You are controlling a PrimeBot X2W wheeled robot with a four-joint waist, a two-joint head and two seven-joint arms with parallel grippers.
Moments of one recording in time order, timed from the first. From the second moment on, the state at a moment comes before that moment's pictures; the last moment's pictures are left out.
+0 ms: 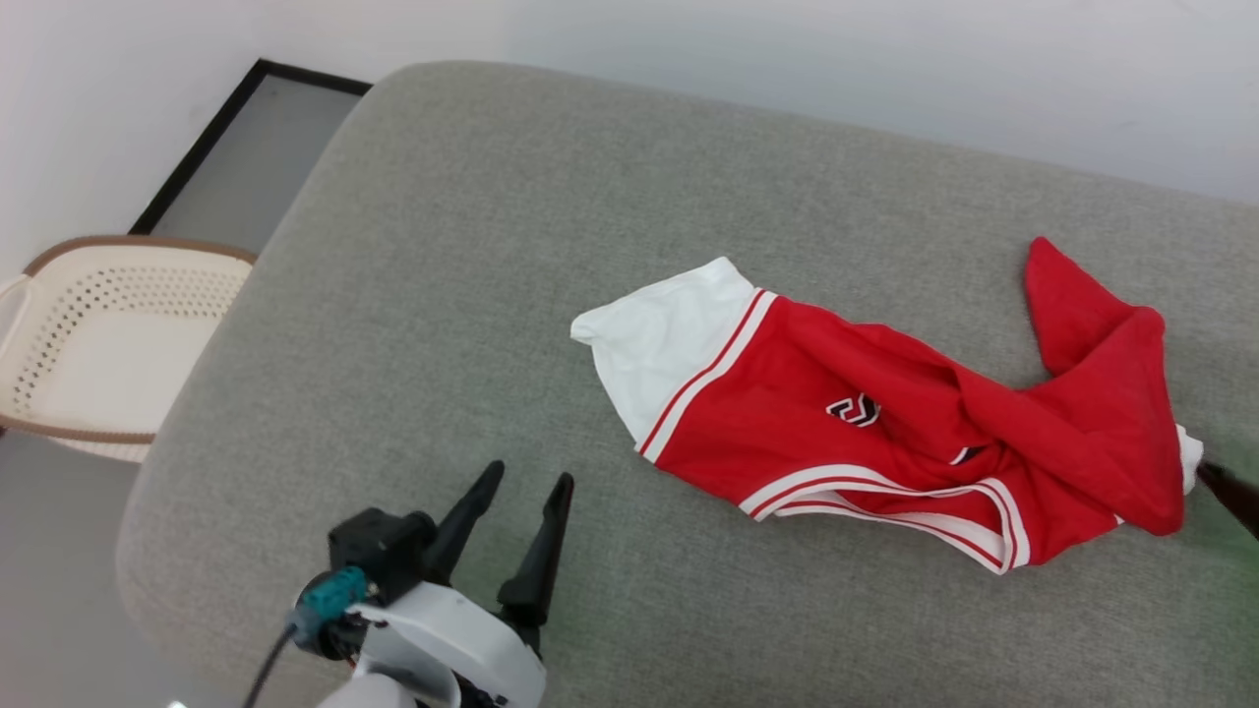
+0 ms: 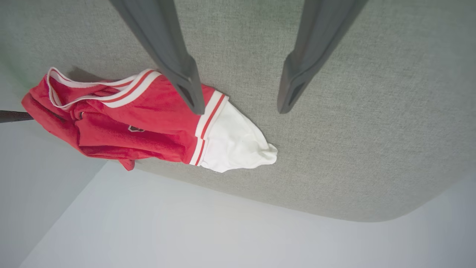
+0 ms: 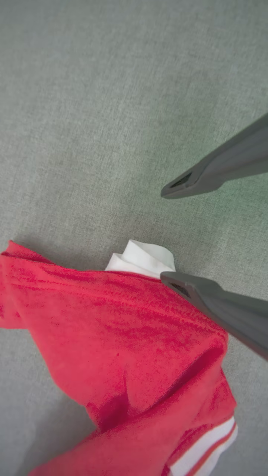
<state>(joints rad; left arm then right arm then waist) -0.31 0.47 -0.72 0.10 -0.87 0.19 -0.26 -0.31 -0.53 -0.06 0.16 0.55 0.13 0.85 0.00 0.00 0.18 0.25</state>
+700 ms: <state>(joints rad) -0.22 0.36 -0.61 0.07 -0.67 0.13 -0.26 -0.36 -0.49 -0.08 0.28 0.56 0.13 0.97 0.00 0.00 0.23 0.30</state>
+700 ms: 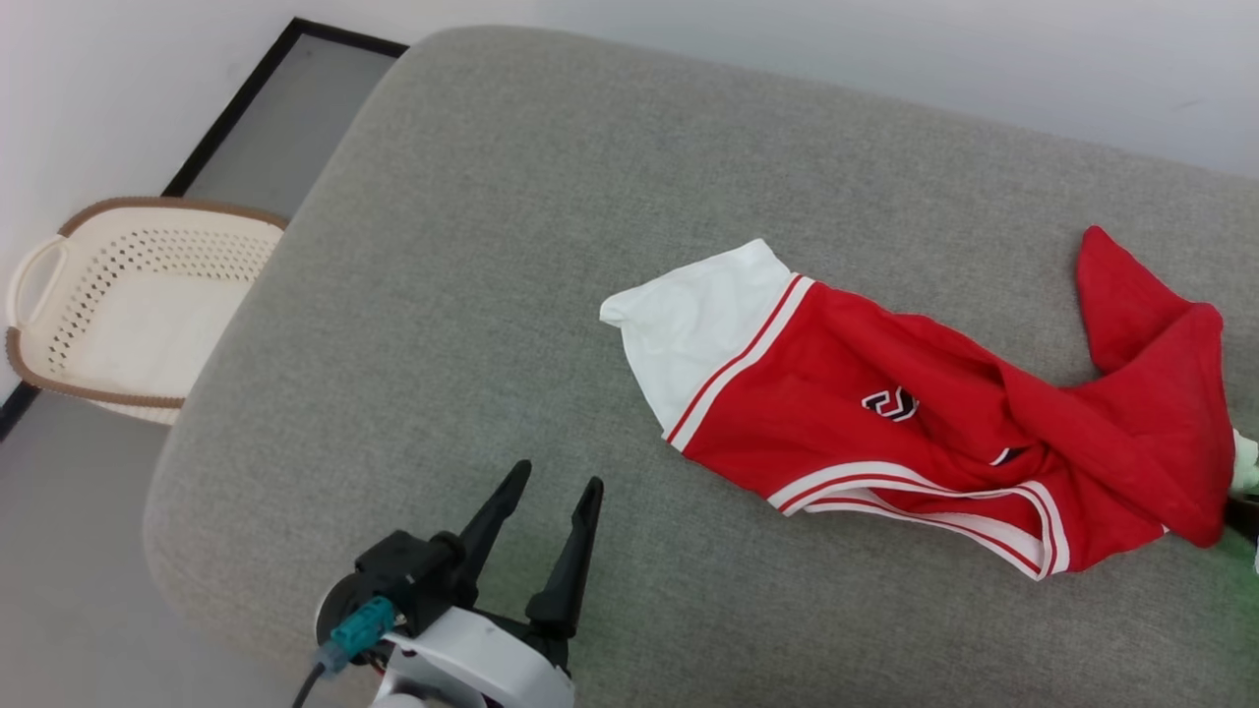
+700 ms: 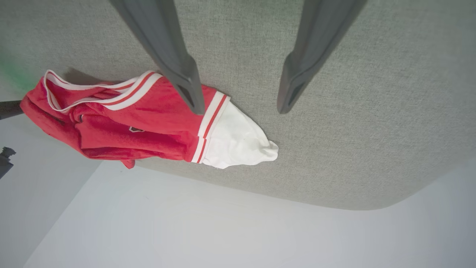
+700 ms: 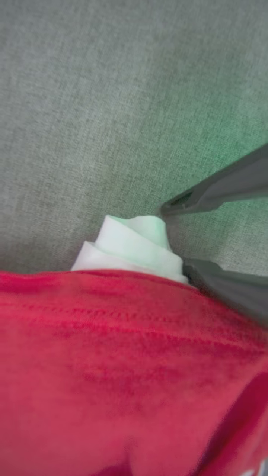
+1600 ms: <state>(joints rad) -0.18 0.32 -0.54 0.08 -0.64 0.09 -0.26 -0.40 -0.53 -0.17 0.22 0.62 0.13 0.84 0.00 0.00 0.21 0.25</state>
